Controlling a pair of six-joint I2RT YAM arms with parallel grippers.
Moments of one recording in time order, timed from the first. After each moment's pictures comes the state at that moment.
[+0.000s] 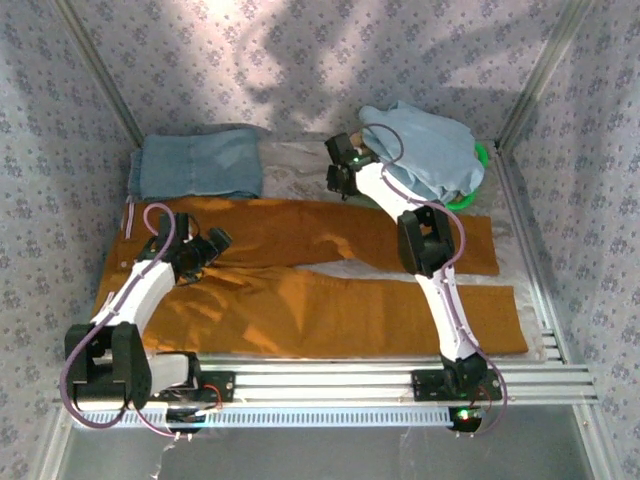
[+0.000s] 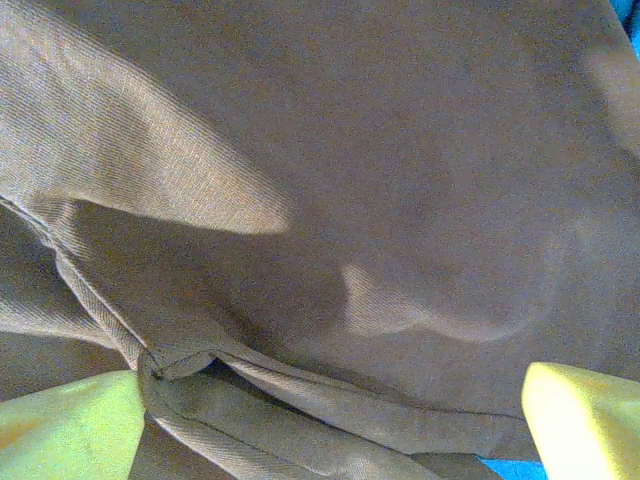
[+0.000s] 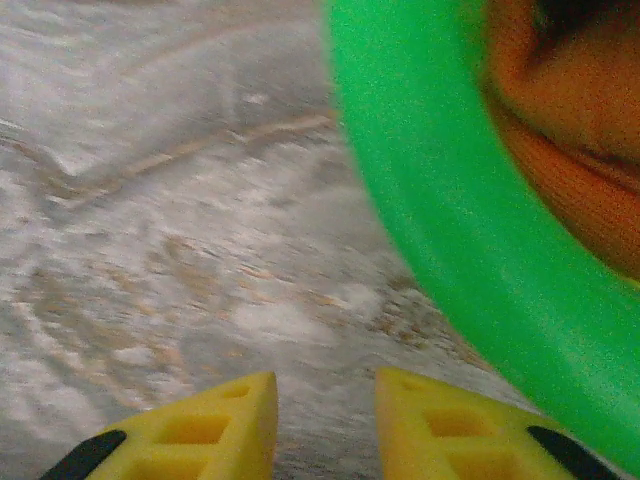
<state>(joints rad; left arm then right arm) -0.02 1.22 0.70 -0.45 0.17 -0.77 0.47 2.42 2.12 -0.72 0.17 0.59</state>
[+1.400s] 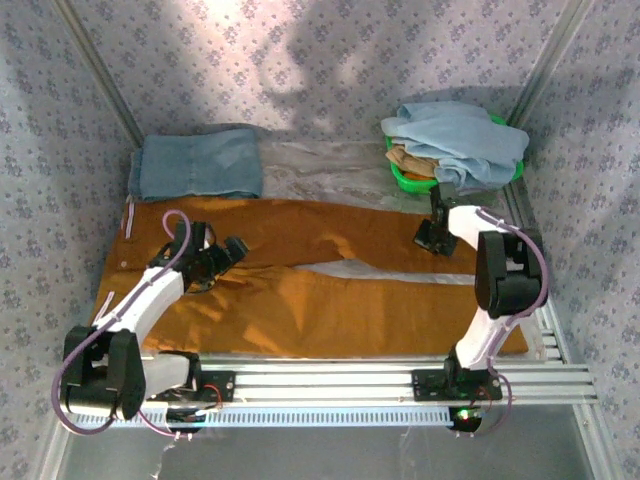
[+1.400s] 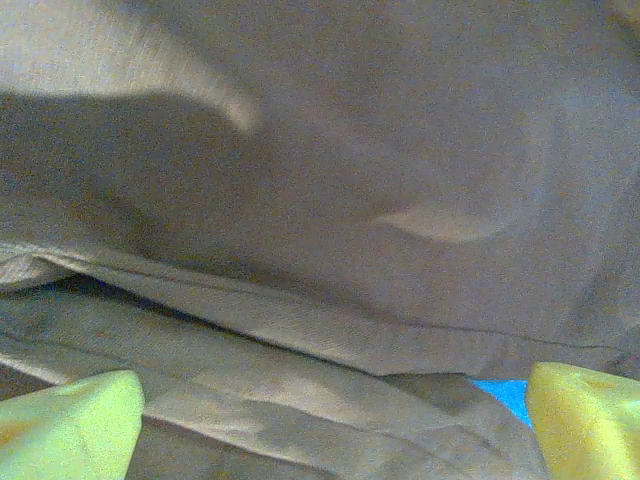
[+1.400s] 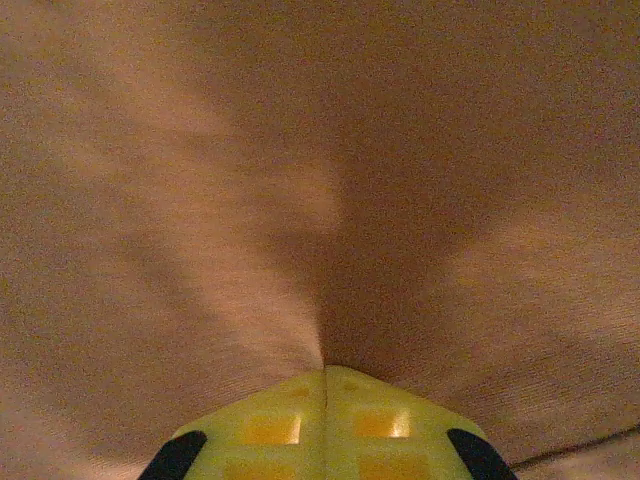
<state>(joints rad) -0.15 1.19 0.63 -0.42 0.19 -0.80 0.02 1.78 1.07 -0.60 -0.03 0.56</state>
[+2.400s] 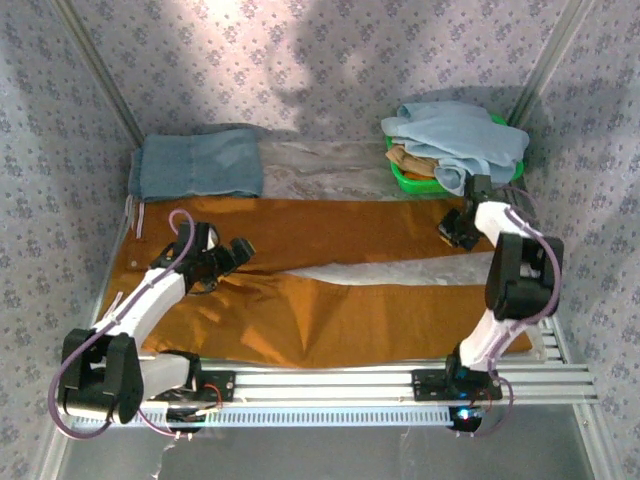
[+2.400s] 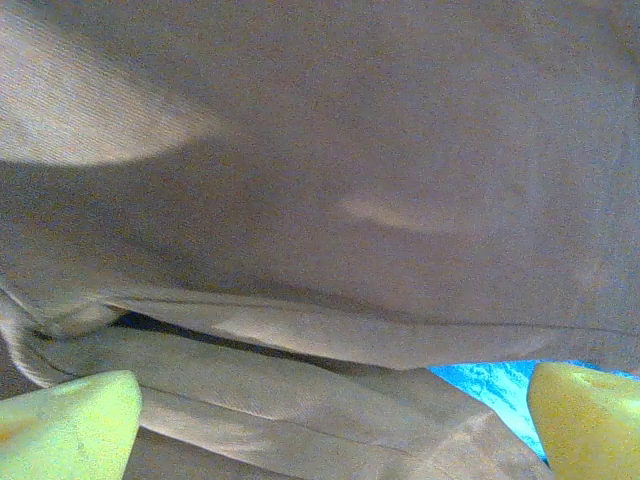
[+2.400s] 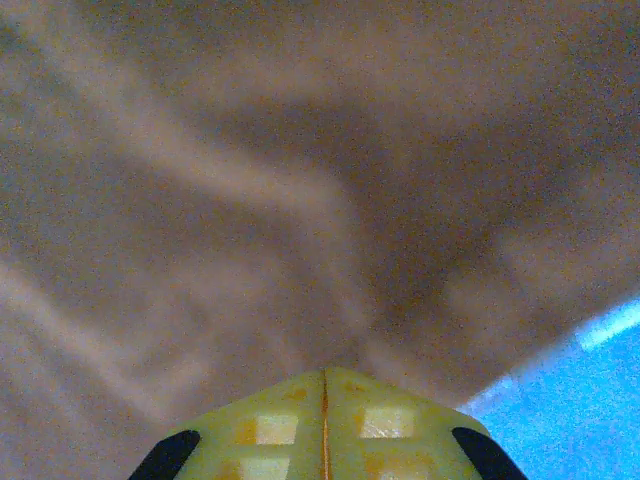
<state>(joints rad) -0.20 1.17 0.63 -0.42 0.21 -0.77 -0.11 1.66 1.08 -0.64 -0.09 0.63</state>
